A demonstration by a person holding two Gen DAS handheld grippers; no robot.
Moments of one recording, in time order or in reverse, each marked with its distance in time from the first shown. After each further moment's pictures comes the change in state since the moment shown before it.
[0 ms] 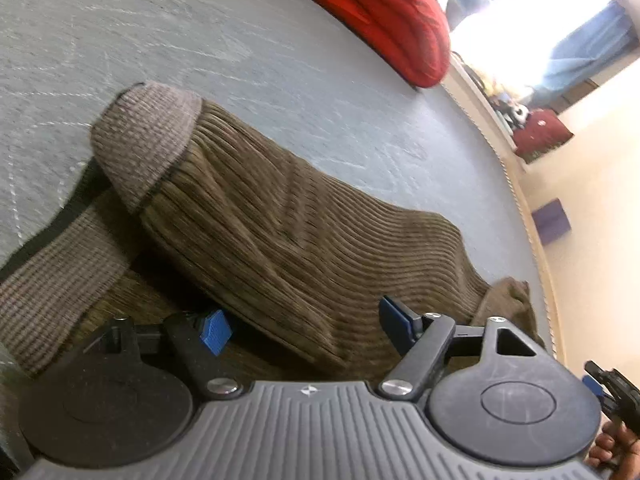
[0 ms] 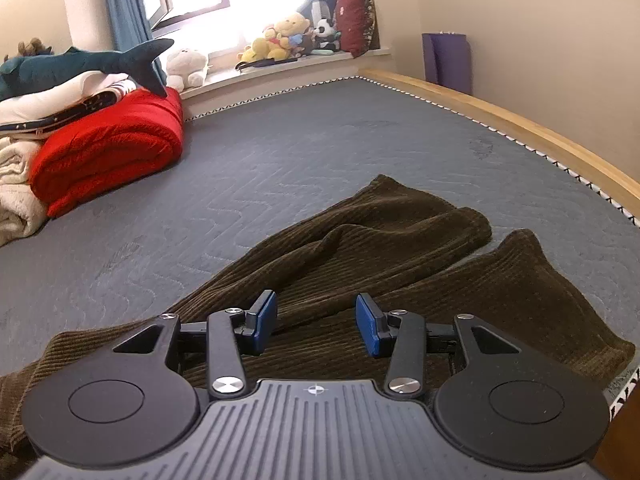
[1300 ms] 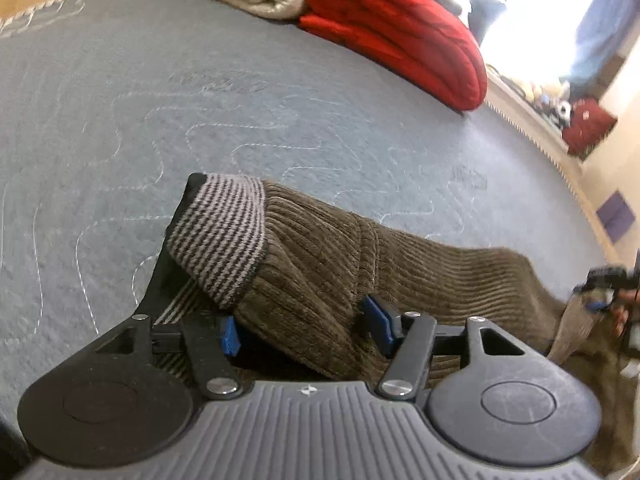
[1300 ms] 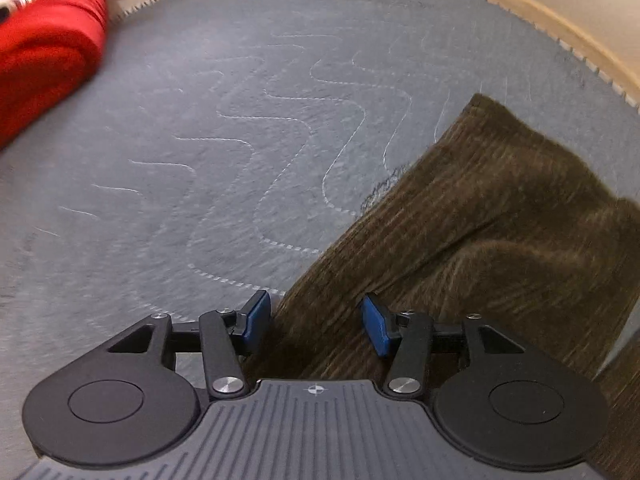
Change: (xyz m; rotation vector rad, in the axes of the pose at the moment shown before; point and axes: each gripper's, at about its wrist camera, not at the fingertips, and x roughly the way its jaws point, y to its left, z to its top) left arm -0.010 -0.011 0.012 0.157 -0.149 0.239; right arm 0.293 0.083 0.067 0.029 0.361 -0.171
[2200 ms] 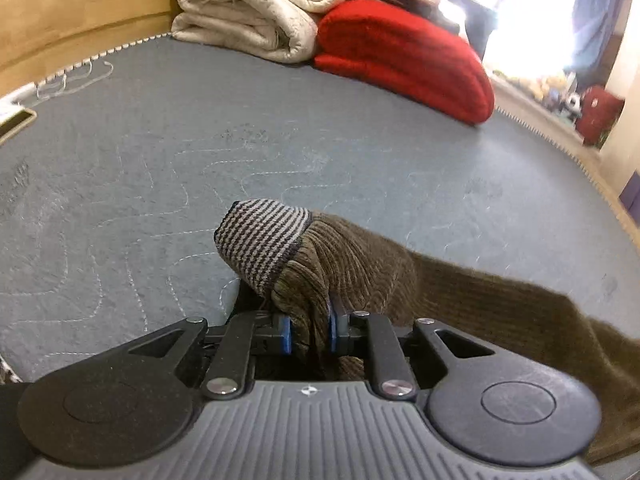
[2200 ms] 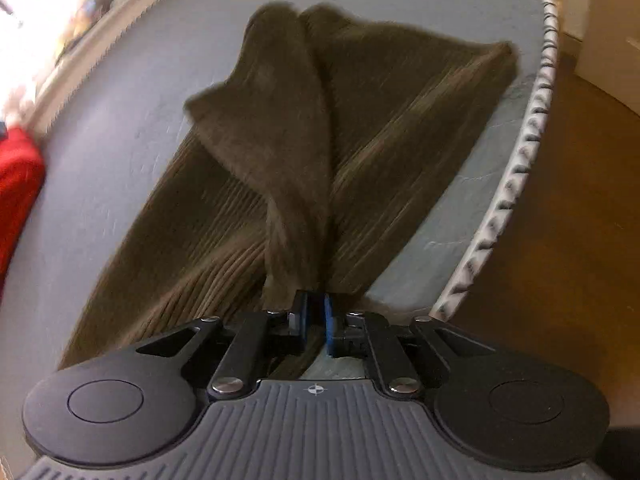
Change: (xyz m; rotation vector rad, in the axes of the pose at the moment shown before) left arm -0.077 0.001 -0.017 0.096 -0.093 0.125; right arm -0.207 -0.236 -0.246 0.557 -0.003 0.047
